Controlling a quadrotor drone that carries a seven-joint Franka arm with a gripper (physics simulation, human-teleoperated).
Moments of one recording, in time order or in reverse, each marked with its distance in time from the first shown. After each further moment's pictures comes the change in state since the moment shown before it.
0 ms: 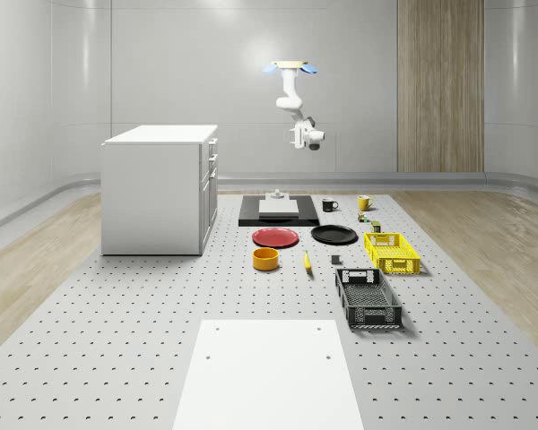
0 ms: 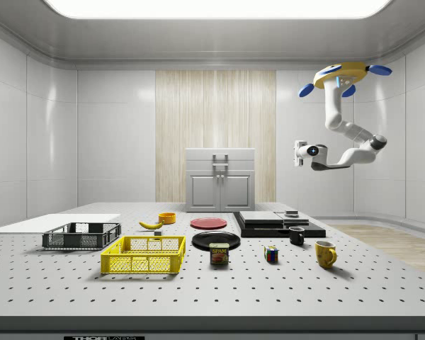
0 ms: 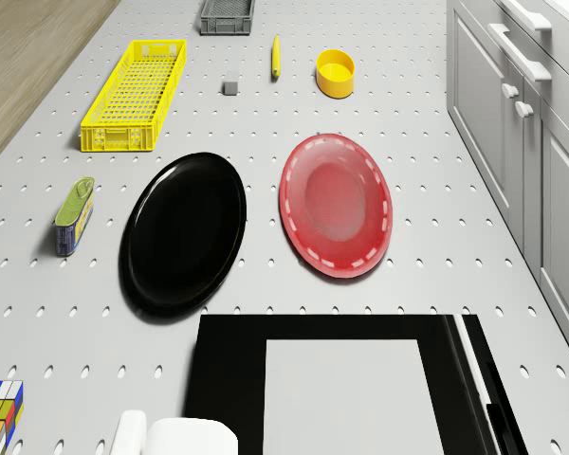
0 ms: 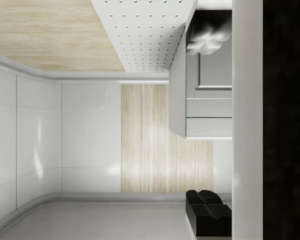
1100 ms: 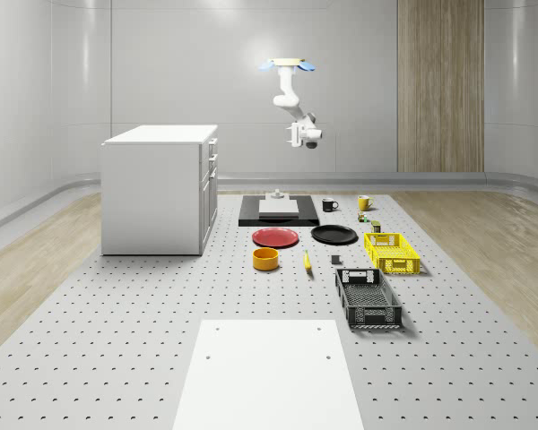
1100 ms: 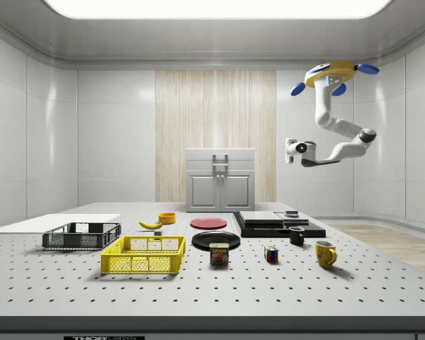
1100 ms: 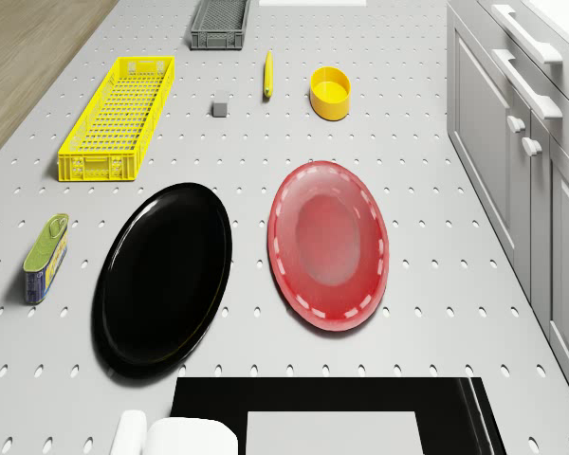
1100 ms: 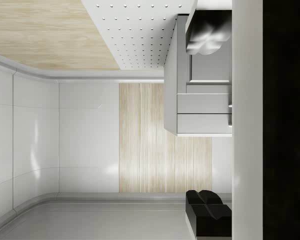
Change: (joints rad) arm 0.086 -0.083 -0.033 -0.011 -0.063 0.078 0.052
